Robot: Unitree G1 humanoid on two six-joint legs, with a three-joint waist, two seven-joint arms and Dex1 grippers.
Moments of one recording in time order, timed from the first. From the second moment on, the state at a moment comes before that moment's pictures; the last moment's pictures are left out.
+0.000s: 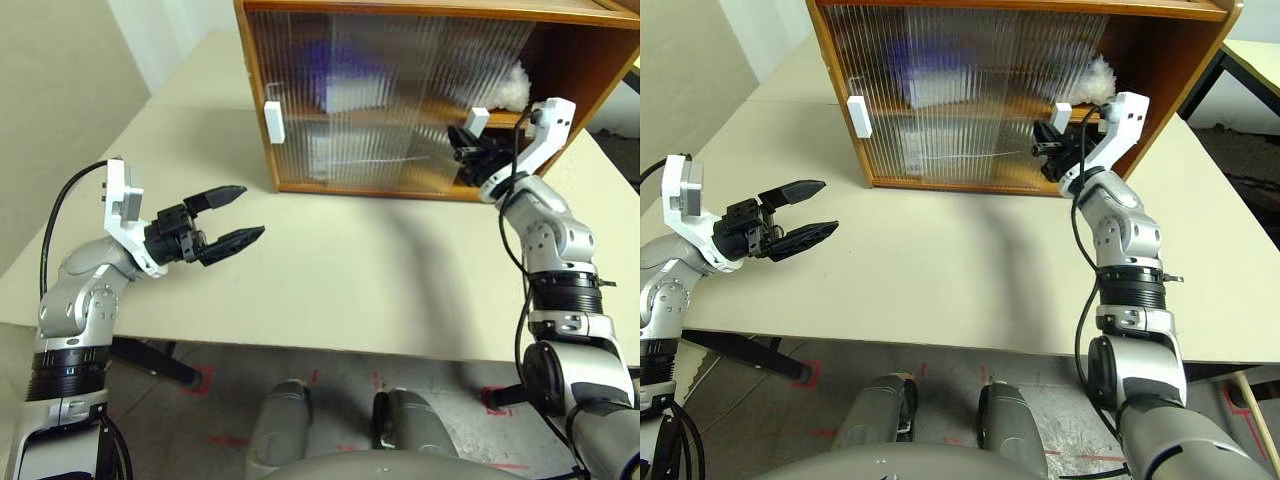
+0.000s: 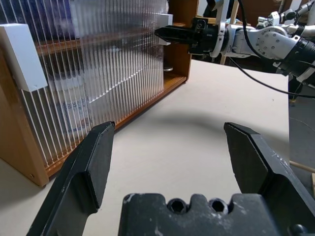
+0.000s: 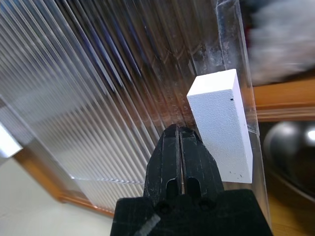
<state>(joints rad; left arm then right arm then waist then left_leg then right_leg) -0.27 0.66 0.22 0.03 -0.63 0.27 -1.20 -0.64 -0.32 -0.26 0.31 0.47 0.33 0.41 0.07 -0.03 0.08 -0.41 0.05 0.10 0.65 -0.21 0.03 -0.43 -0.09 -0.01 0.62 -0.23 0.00</state>
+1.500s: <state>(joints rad) -0.29 0.66 0.22 0.06 -0.63 0.24 -1.22 -0.61 -0.51 -0.33 0.47 0.33 0.15 0.29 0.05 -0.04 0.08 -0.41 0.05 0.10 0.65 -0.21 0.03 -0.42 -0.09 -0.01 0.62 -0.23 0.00</state>
